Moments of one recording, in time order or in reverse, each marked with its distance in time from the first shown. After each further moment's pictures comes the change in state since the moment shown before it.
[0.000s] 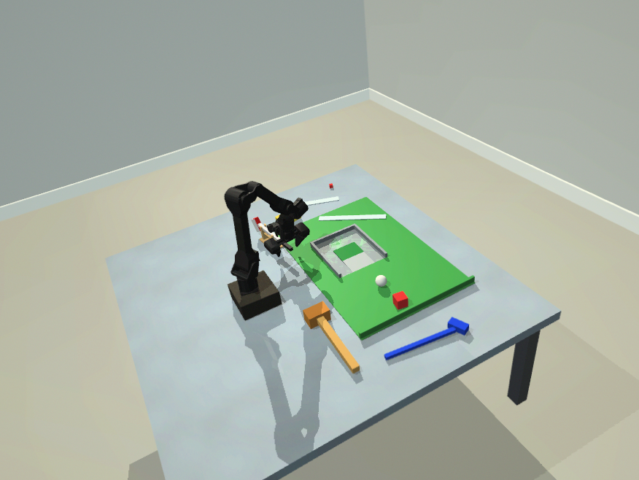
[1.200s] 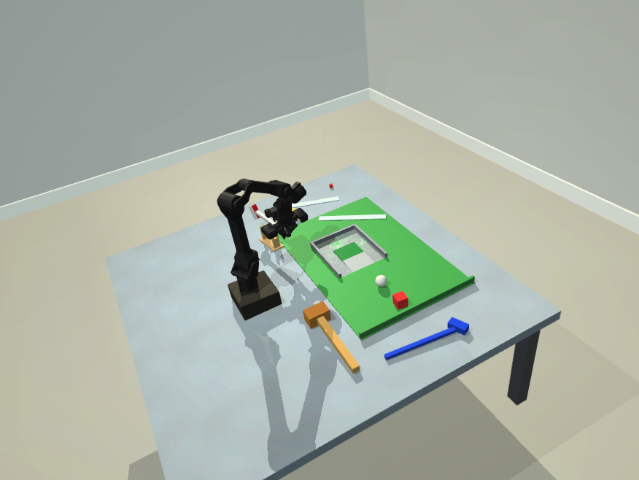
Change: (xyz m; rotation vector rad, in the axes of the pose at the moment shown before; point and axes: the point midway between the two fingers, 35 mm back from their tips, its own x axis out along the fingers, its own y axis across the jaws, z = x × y) arm -0.068 -0.004 0.017 0.001 0.015 0.010
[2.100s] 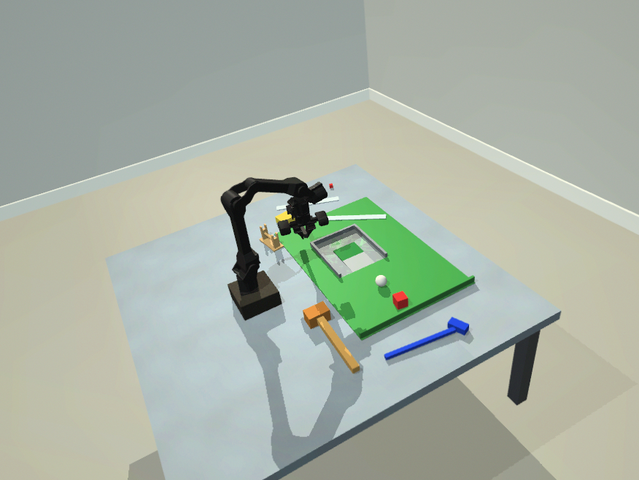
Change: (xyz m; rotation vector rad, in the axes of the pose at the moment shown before) arm -0.046 -0.035 -0.080 0.376 0.065 -0.075
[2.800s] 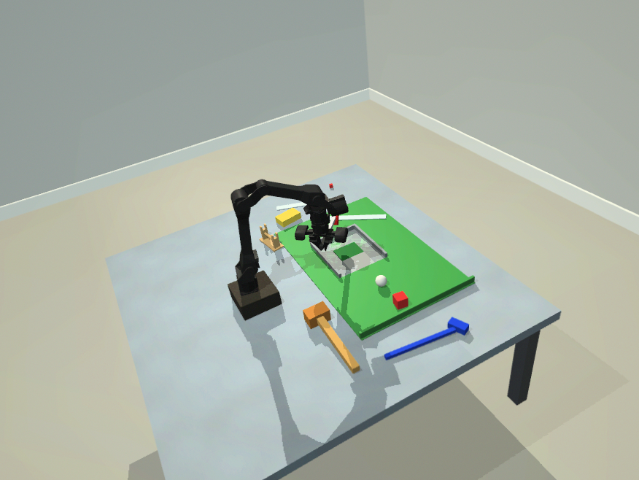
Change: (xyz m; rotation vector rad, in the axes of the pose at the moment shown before) arm -0.025 -0.046 -0.104 0.474 0.073 -0.055
